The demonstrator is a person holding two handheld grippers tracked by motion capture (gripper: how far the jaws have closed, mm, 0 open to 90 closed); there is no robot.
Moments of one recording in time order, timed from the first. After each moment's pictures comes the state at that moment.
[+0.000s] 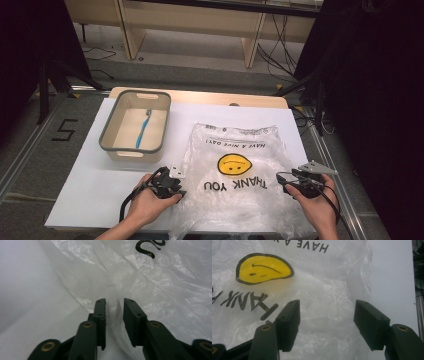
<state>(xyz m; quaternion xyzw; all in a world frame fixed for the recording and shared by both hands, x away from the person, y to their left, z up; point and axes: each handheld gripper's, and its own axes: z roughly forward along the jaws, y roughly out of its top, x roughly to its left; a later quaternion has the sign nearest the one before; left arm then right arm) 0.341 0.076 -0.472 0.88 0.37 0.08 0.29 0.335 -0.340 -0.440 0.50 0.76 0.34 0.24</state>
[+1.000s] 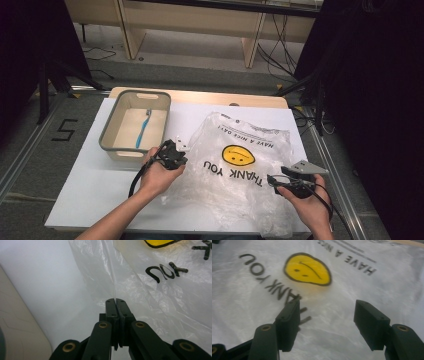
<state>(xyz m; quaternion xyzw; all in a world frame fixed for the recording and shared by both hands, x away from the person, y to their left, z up) 0.409 0.062 -0.450 0.86 0.36 0.18 0.30 0.333 -0.312 -0.434 0.44 0.79 0.36 0.23</state>
